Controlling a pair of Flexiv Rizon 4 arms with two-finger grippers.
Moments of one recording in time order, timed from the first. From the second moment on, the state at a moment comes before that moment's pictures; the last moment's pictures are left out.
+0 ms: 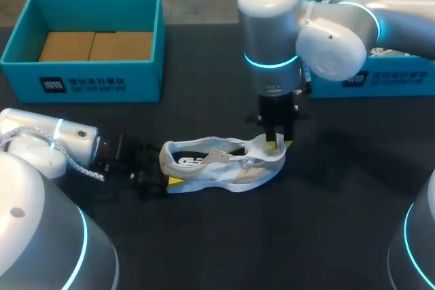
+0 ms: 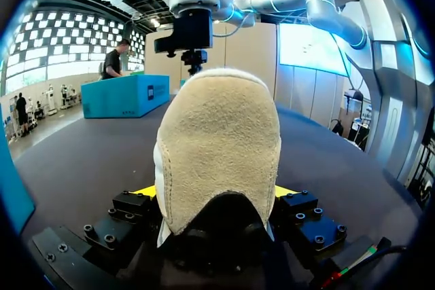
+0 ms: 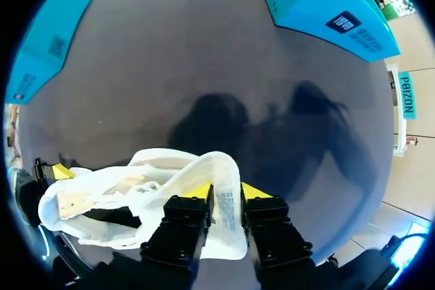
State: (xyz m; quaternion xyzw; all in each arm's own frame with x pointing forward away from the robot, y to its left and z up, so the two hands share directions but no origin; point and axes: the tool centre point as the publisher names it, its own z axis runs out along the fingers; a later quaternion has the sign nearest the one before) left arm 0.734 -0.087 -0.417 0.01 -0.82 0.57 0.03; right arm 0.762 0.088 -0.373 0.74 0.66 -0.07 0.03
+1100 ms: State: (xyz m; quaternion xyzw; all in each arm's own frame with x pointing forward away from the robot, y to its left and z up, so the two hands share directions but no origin) left arm 0.734 -0.086 -0.418 0.01 -0.82 0.57 0.03; right arm 0.745 0.121 -0.318 0.69 0.72 -0.03 0.08
